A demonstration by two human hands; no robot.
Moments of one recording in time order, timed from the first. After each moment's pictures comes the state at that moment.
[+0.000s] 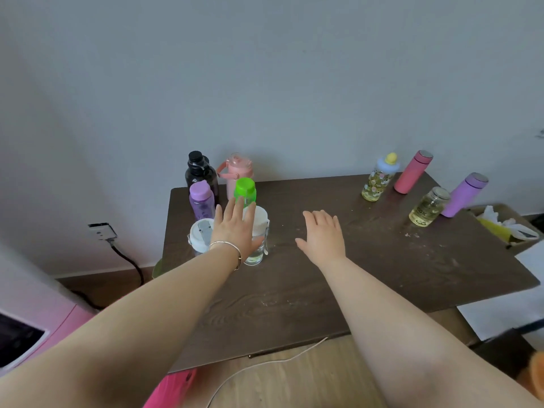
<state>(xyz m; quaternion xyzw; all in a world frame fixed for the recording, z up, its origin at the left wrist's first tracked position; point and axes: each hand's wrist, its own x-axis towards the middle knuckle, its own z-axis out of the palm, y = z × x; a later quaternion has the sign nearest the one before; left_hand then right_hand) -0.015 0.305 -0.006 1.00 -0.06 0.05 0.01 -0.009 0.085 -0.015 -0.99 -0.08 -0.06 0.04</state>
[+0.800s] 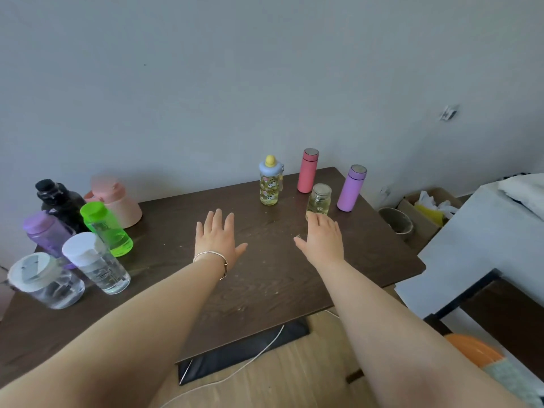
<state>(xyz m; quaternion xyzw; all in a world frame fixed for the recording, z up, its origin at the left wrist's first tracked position) 0.015 -0.058 -0.002 1.00 -0.03 0.01 0.02 0.004 -0.302 -0.007 -0.99 0.04 -0.10 0.13</state>
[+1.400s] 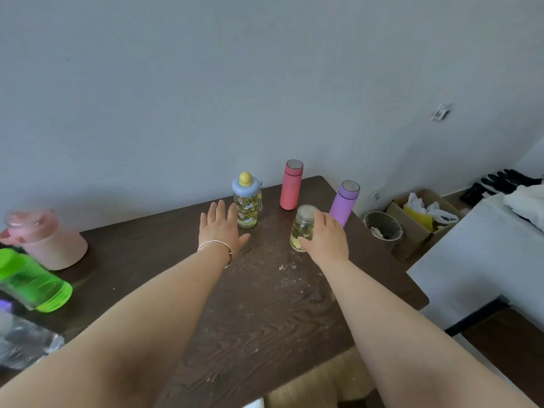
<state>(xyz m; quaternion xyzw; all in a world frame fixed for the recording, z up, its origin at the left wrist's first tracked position) 0.187 -0.137 -0.026 1.00 -0.06 0.01 0.05 0.138 -0.380 -0.032 -0.98 0.07 -0.11 0.14</state>
